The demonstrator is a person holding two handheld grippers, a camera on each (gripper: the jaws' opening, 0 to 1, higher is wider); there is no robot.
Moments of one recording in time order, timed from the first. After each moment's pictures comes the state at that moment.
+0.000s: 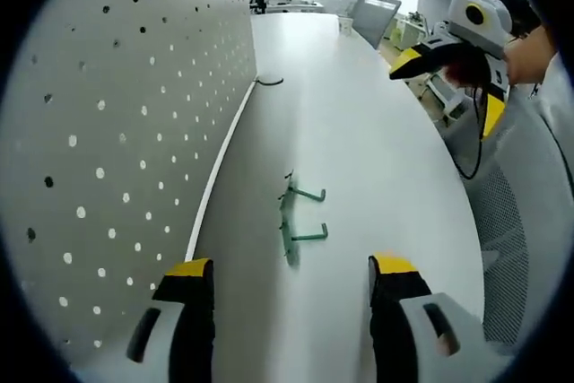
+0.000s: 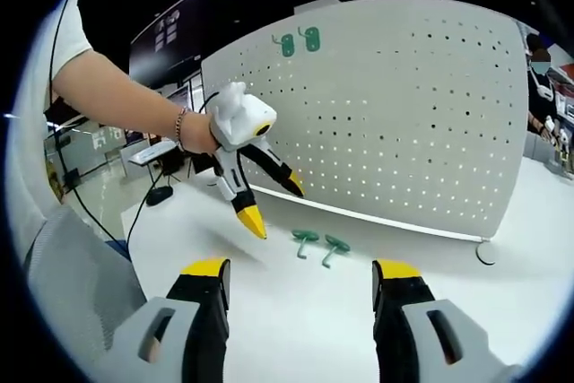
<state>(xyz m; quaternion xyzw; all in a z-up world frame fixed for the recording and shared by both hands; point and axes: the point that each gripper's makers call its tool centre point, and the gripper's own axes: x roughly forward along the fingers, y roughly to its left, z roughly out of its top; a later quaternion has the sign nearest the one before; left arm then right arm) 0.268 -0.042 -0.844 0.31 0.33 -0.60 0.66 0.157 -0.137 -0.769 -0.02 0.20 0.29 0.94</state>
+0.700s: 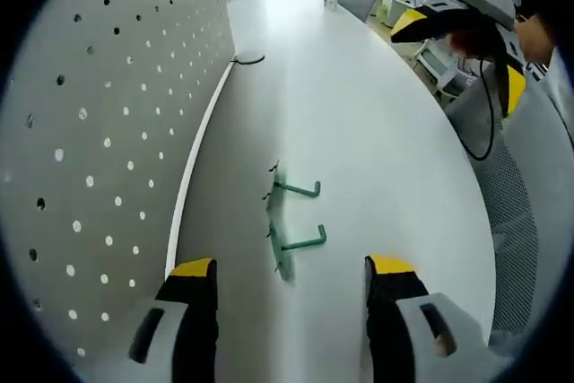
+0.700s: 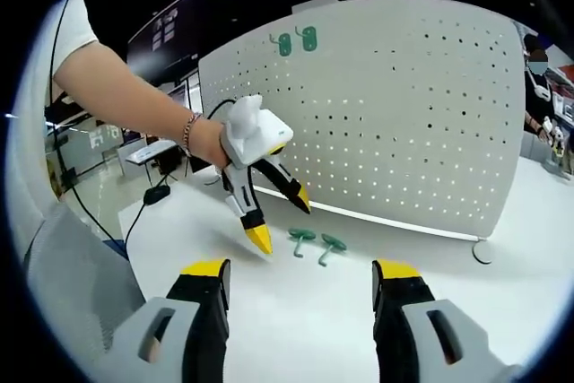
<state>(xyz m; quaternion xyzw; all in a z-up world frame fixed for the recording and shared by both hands) 0.263 -0.058 -0.871 0.36 0.35 -0.61 0.62 0.157 -0.139 -0.767 -0.02 0.20 0.28 0.94</state>
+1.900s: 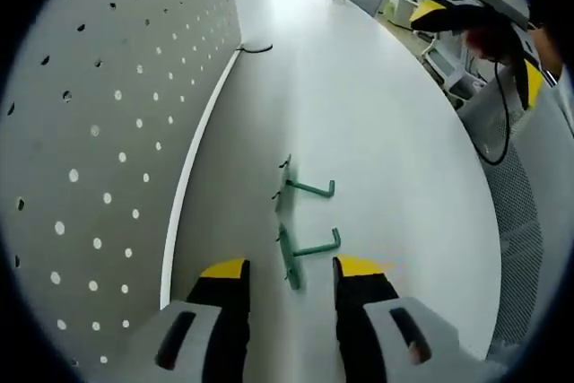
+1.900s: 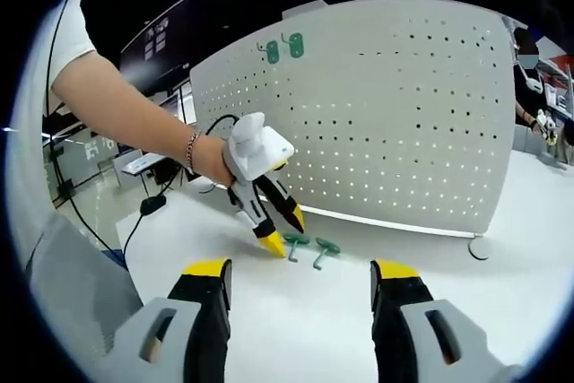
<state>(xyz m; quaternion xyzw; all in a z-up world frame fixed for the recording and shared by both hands) 0.274 -0.060 -0.881 0.35 0.37 -0.59 0.63 0.160 -0.148 -0.764 0.00 0.19 0.27 0.94</state>
